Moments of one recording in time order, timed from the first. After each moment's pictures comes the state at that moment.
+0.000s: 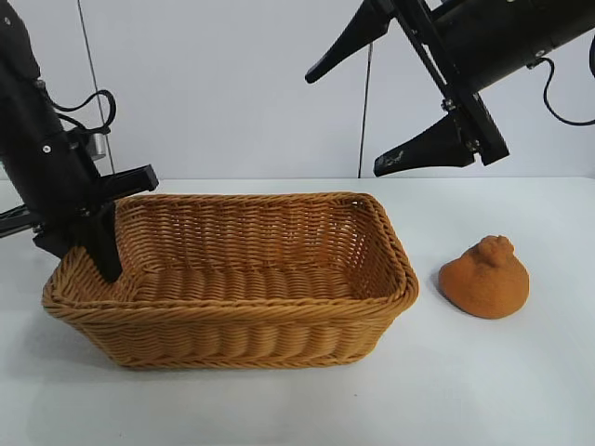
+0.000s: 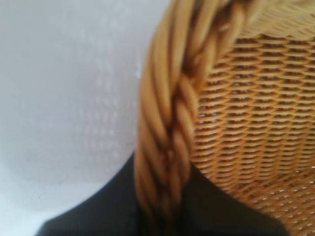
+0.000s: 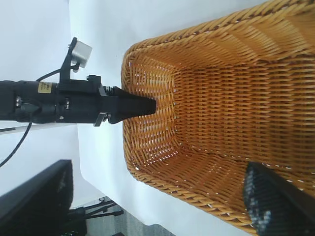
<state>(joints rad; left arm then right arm) -0.15 2.10 -1.40 -0.42 0.95 0.00 0.25 1.68 -1.12 1.06 0.83 -0.33</state>
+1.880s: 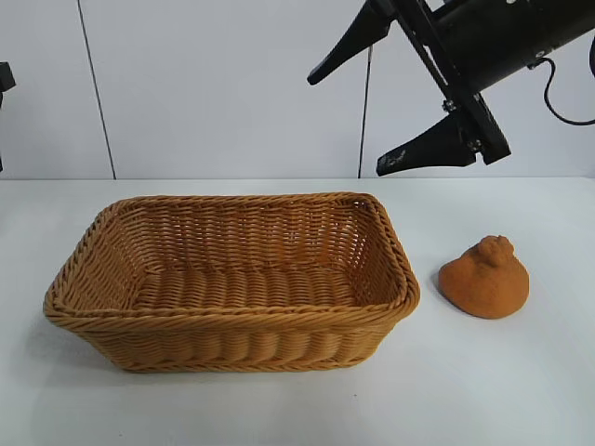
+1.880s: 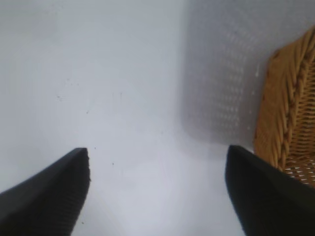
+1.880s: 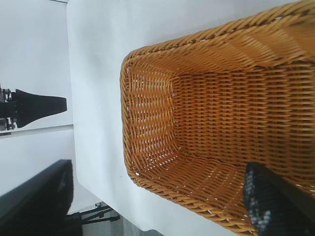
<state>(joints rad) 0.04 1.88 -1.52 -0.12 1.21 0.00 0.25 1.68 -1.12 1.05 0.81 -0.33</state>
